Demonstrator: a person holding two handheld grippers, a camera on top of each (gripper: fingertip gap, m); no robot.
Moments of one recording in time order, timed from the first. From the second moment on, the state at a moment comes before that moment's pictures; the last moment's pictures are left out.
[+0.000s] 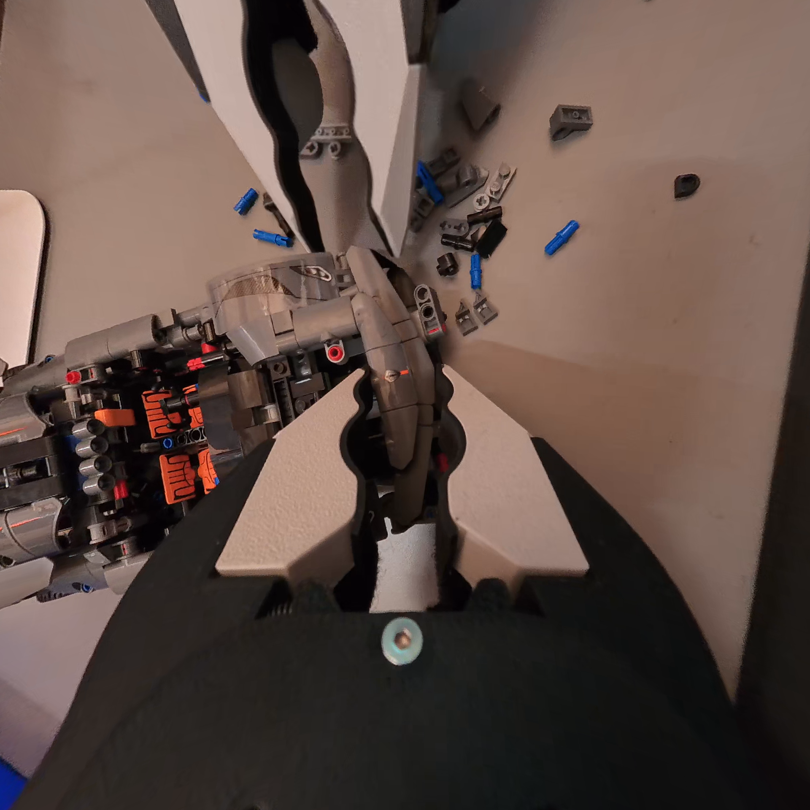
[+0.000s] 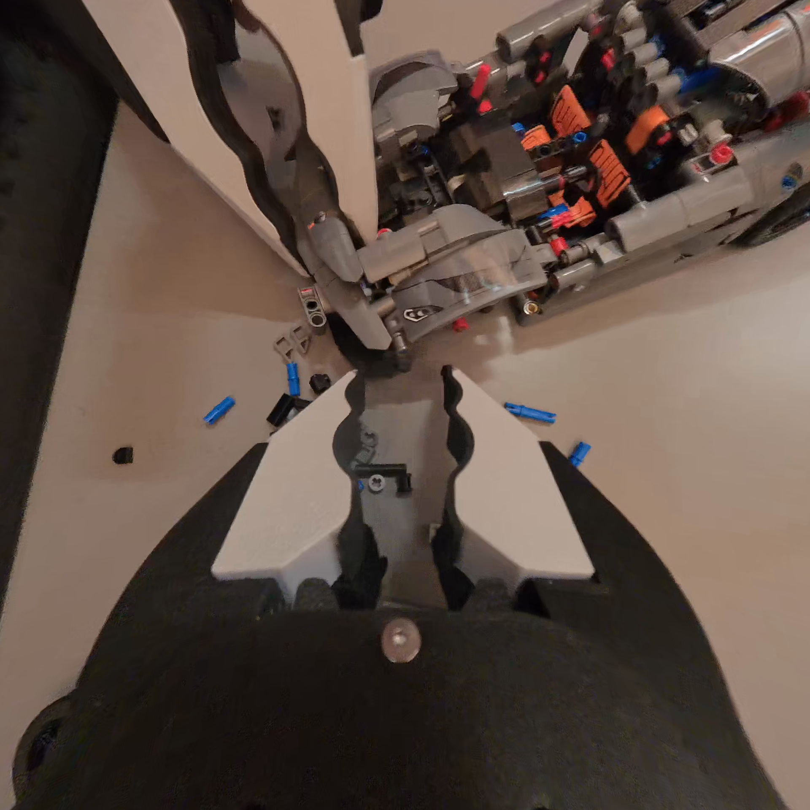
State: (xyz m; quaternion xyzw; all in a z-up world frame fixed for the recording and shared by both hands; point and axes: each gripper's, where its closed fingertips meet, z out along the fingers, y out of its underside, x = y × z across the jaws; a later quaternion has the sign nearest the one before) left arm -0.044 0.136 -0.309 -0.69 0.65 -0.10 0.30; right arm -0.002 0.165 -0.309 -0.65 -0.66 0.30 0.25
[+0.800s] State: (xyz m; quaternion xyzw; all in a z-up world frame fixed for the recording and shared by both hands) left arm -0.044 0.131 -0.308 -0.68 0.66 -0.11 0.30; right arm -0.010 0.154 -0.316 -0.60 -0.71 0.26 0.24
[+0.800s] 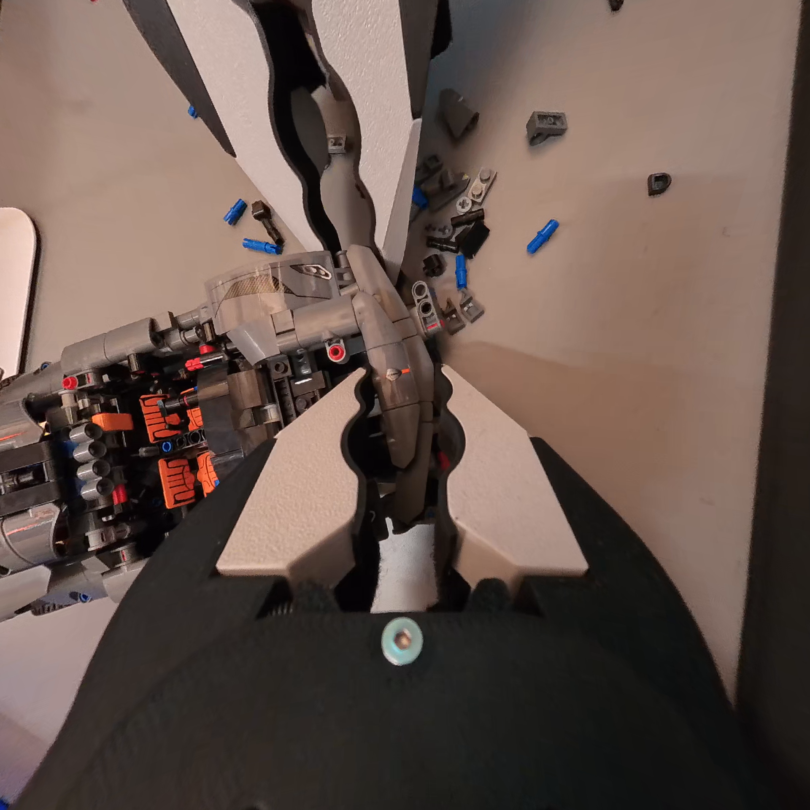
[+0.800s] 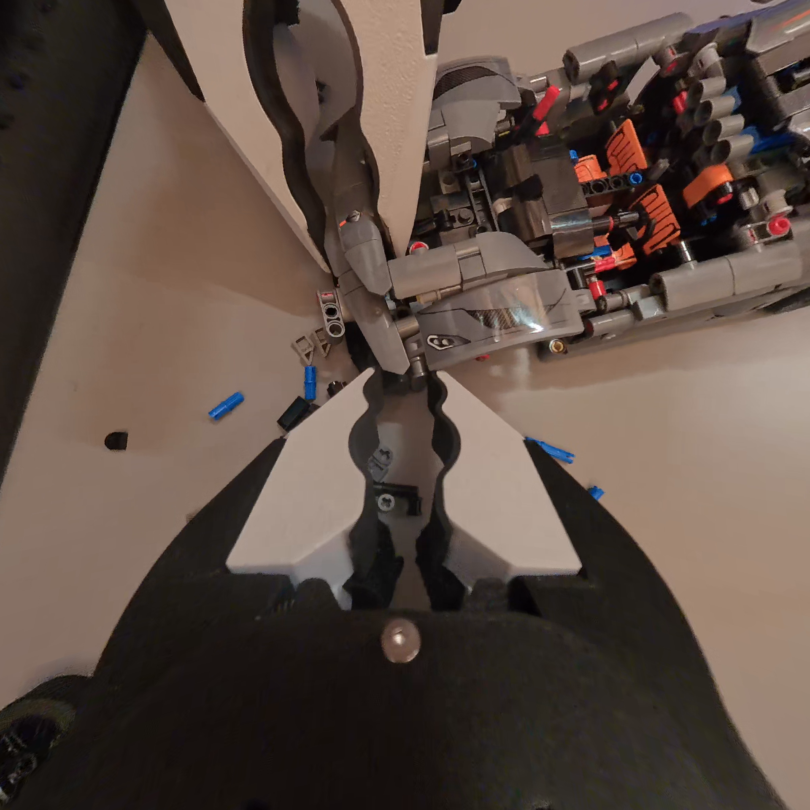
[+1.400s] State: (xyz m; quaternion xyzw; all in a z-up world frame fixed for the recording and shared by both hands) left arm -0.047 0.137 -0.307 -0.69 0.65 -0.10 0.31; right arm -0.004 0.155 -0.315 -0.65 -0.67 0.30 0.20
